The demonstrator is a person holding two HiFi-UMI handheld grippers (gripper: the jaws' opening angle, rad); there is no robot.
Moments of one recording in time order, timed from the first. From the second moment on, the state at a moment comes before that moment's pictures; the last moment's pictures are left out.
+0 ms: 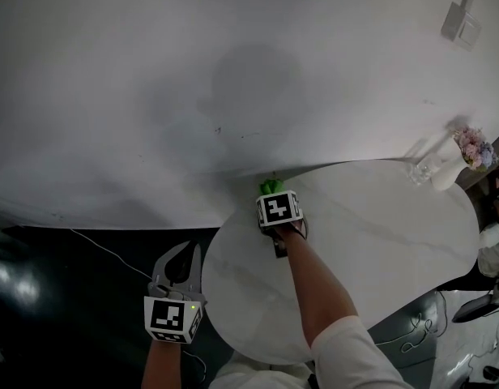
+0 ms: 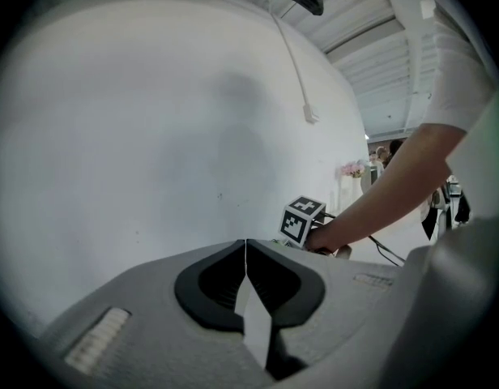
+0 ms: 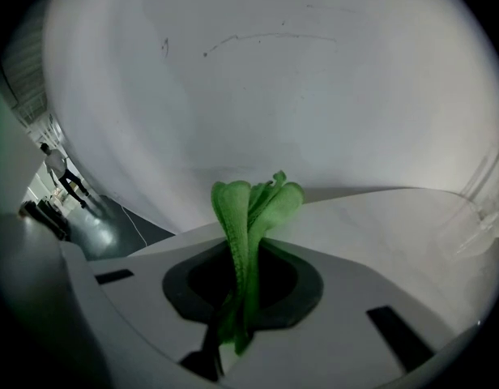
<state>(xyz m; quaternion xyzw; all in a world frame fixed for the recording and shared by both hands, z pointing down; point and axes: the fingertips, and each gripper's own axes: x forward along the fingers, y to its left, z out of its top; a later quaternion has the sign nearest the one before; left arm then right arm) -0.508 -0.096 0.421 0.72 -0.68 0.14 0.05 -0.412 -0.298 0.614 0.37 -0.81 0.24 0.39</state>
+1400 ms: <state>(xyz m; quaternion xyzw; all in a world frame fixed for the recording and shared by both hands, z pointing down) -0.447 -0.131 0.418 0.75 -0.64 0.12 0.04 -0.259 -0.294 0.624 0.51 -0.70 0.34 0.37</state>
